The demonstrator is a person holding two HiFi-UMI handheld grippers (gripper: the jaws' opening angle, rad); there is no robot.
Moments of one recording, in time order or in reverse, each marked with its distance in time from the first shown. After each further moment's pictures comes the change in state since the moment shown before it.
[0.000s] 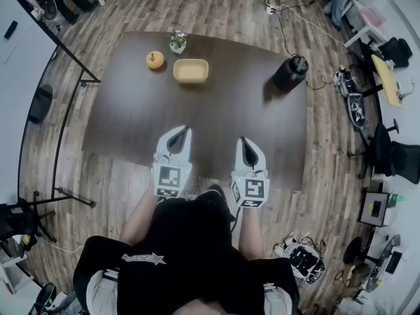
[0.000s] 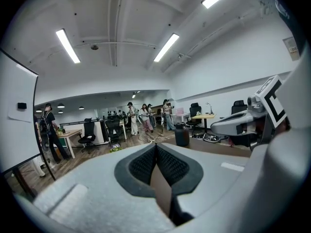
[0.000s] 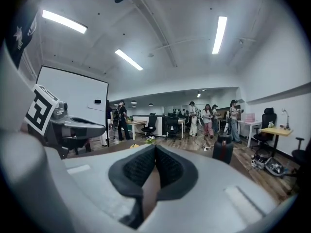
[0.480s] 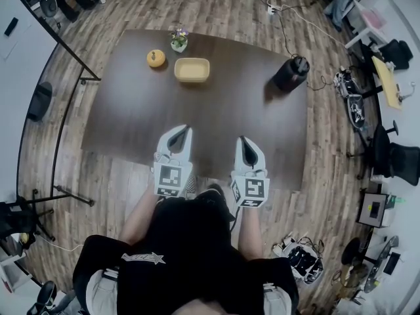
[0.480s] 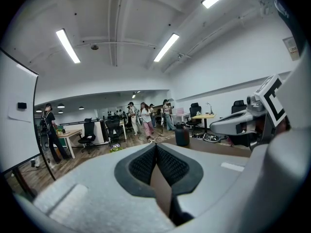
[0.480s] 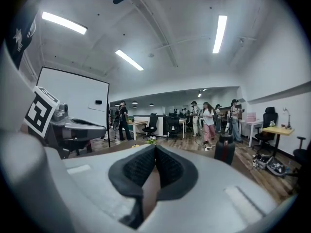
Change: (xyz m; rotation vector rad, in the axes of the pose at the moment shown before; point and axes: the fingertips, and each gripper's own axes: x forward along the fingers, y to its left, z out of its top) left arm 0.004 -0.005 -0.002 0.001 -0.003 0.000; right arm 0.002 -0.002 -0.002 0.005 -0.001 0.013
